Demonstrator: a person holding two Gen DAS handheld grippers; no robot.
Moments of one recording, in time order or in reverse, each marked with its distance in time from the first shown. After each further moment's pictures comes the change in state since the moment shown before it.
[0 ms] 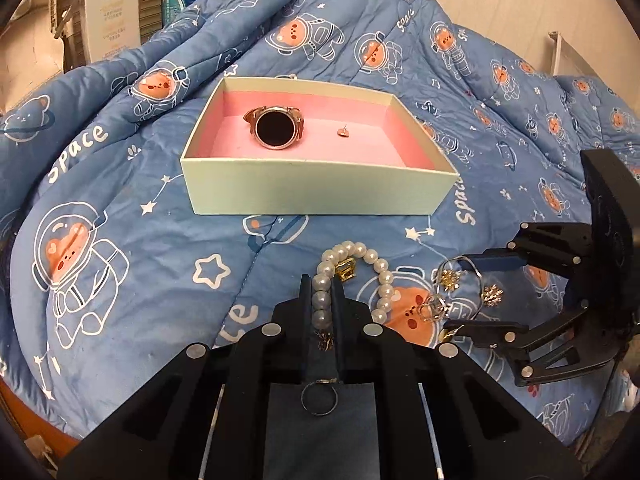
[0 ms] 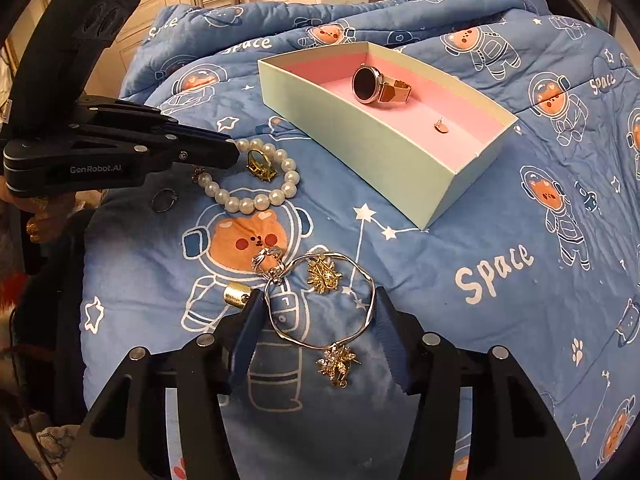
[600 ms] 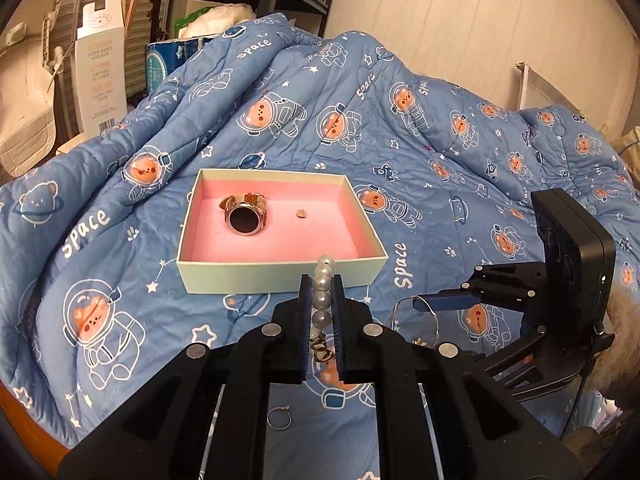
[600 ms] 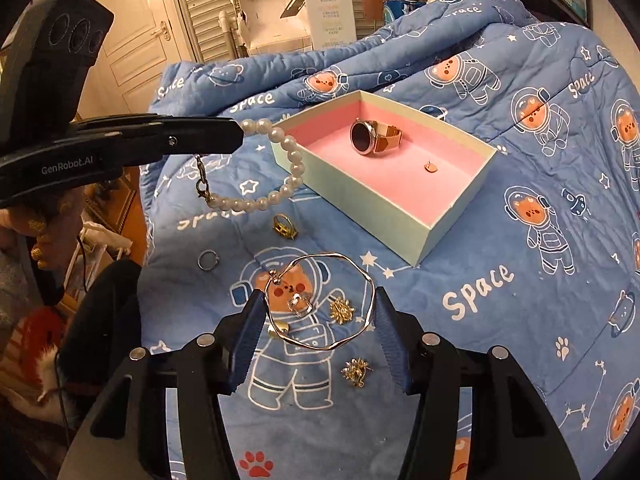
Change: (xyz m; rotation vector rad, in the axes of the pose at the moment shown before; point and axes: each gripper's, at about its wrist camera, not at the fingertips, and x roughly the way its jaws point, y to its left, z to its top) left arm -0.061 -0.024 0.046 0.039 -0.139 -0.073; right arm -0.051 -0.007 0.028 0.108 -0.095 0.099
